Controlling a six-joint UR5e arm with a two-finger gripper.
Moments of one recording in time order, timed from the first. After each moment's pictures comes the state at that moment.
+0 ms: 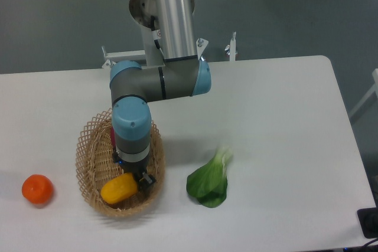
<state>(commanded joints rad) 2.14 -2.07 -1.70 -0.81 1.44 0.97</state>
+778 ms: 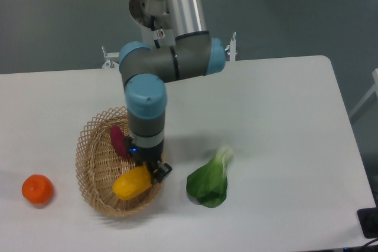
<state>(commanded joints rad) 2.29 -1.95 -1.70 -0.86 1.42 1.03</state>
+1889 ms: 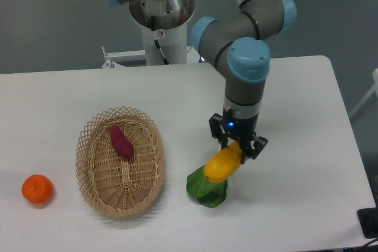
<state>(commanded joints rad) 2.58 -1.92 -1.65 -0.93 1.44 1.22</state>
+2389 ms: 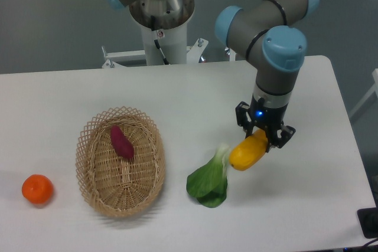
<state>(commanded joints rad) 2.65 -1.94 -1.60 -1.04 1.52 1.35</state>
